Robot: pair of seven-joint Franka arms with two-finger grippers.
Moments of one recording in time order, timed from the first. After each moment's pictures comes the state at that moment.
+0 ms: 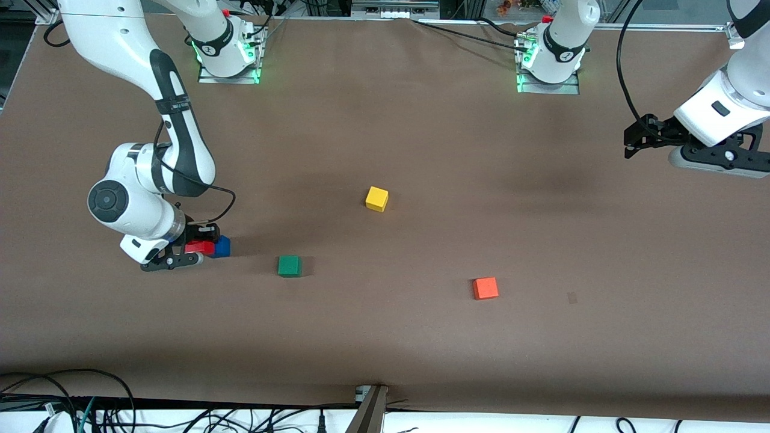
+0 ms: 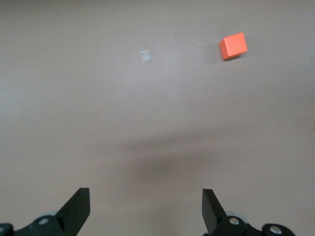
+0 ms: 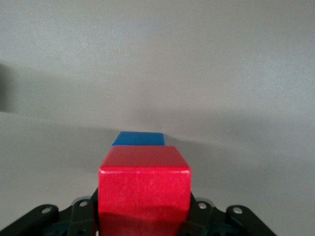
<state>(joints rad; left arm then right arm) -0.01 -0.02 -0.07 -1.69 0.04 1.64 0.04 0.39 0.53 -0.31 -1.84 0.19 2.31 -0.19</state>
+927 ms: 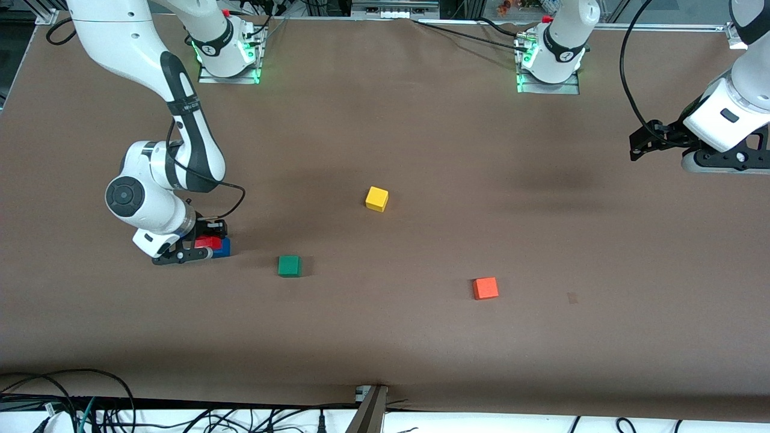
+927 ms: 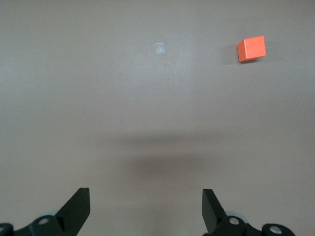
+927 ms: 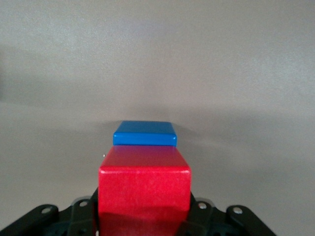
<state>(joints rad) 0.01 -0.03 -0.07 -1.73 0.04 1.65 -0.03 0.41 0.53 -0.31 -1.91 0.19 2.36 -0.17</state>
